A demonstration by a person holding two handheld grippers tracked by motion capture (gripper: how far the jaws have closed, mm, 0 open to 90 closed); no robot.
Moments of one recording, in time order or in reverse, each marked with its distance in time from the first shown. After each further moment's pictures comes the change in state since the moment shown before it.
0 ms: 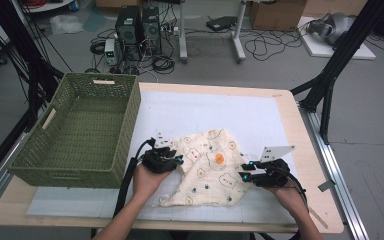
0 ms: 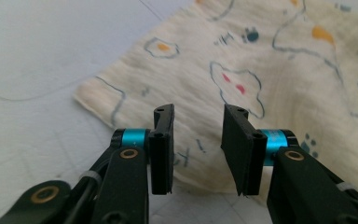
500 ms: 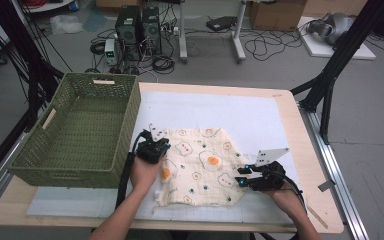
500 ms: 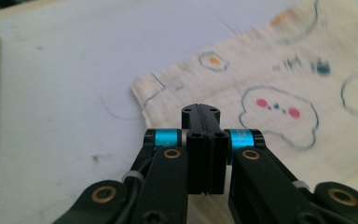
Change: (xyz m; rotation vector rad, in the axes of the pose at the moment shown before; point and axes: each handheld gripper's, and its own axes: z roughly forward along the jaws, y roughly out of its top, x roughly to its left) left arm 0.026 0.015 -0.013 -0.133 0.252 -0.061; right arm 0.009 0.002 0.008 0.020 0.043 -0.039
